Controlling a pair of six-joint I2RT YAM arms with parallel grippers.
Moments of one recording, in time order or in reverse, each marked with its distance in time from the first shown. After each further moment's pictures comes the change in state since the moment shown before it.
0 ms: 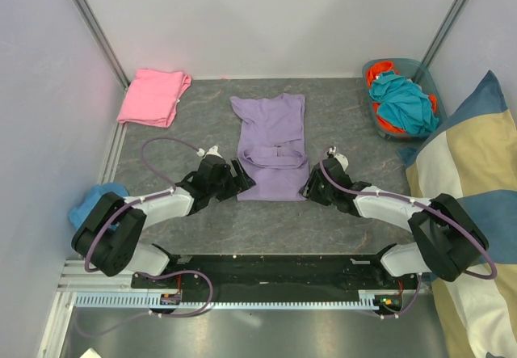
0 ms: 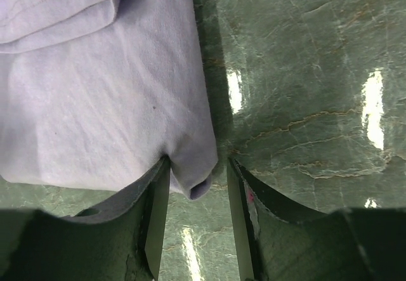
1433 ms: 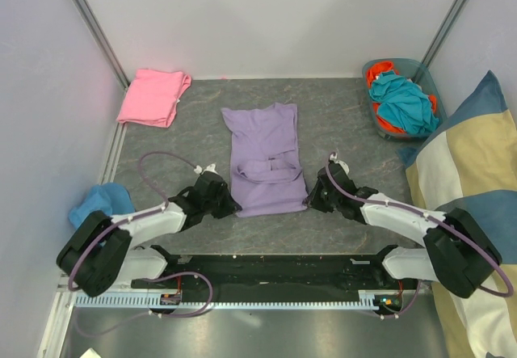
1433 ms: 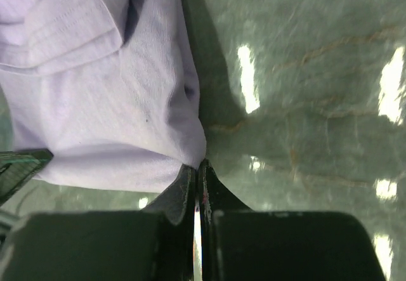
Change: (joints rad) left arm -0.054 -0.136 -0.132 -0.097 0.004 -0.037; right arm 0.021 -0.109 -0.039 -0.088 -0.075 0.029
